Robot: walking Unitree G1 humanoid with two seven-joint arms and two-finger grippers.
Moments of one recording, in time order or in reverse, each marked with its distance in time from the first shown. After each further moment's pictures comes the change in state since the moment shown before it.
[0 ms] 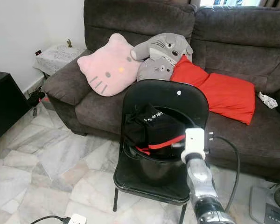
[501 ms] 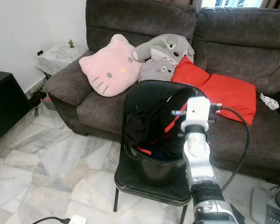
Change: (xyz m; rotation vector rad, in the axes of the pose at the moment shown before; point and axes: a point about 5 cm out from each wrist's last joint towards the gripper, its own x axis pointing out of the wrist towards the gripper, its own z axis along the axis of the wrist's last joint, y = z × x) left arm 0.000 -0.002 -0.002 -0.003 0.005 -0.001; right arm 0.015 0.005 0.097 -0.033 -0.377 -0.117
